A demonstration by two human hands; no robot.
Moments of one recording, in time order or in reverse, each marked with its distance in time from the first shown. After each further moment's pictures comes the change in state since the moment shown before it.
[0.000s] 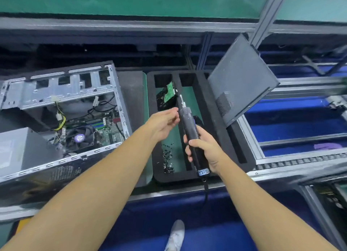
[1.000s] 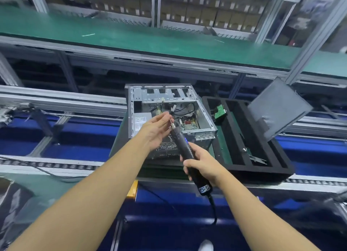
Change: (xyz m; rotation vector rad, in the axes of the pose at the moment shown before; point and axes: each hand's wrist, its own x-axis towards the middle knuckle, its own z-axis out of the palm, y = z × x) left_hand -0.256 0.087 -0.267 -0.247 -0.058 0.262; right_hand -0.100 0.072 0.301 -0.436 -0.230 -0.032
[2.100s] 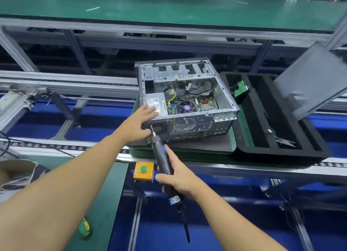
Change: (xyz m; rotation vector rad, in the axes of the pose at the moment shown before) left_hand 0.002 0.029 -0.133 1.707 -0.160 0.432; right_hand 0.023 0.078 0.106 0.066 -0.144 0.192
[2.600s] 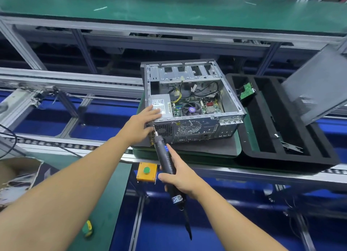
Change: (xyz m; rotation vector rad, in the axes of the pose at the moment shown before) left_hand 0.005 -0.013 0.005 -0.022 0.079 0.019; right_hand 0.015 -0.002 -0.002 -0.024 0.004 -0.016
